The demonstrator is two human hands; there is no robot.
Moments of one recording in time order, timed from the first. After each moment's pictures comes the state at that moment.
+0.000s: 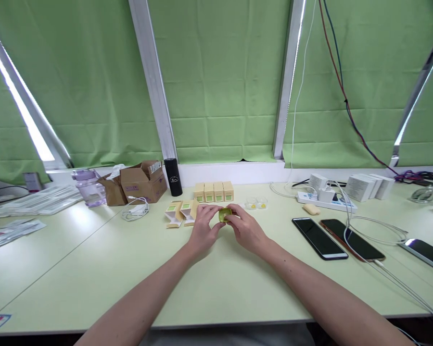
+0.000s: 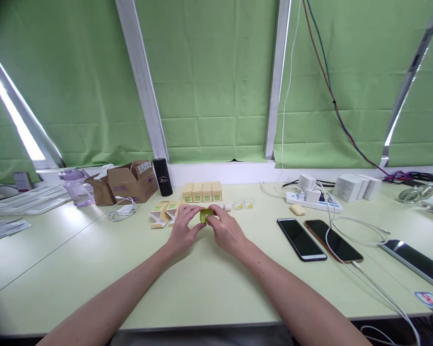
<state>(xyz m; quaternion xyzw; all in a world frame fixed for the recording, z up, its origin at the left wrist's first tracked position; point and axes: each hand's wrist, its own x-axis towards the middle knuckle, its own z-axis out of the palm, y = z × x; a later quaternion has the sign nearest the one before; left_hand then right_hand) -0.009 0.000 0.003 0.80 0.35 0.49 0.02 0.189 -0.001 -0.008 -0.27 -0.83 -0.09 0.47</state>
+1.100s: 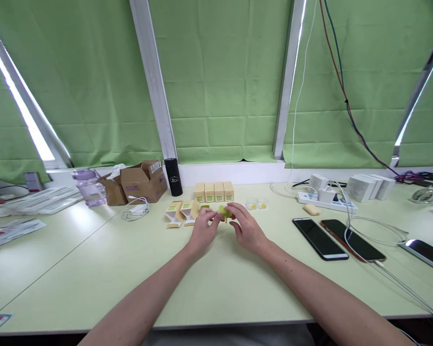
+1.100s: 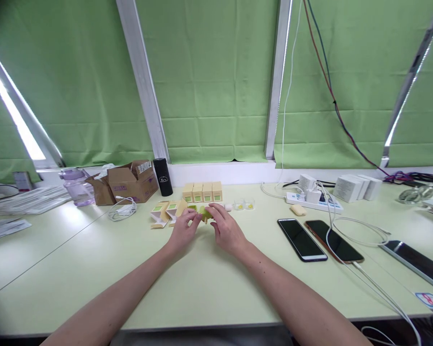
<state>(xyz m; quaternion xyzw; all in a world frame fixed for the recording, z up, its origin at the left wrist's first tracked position) -0.004 0.001 0.009 0.74 0.44 0.48 0.17 0.190 -0.003 -0.012 -0.26 -0.82 0.01 0.51</state>
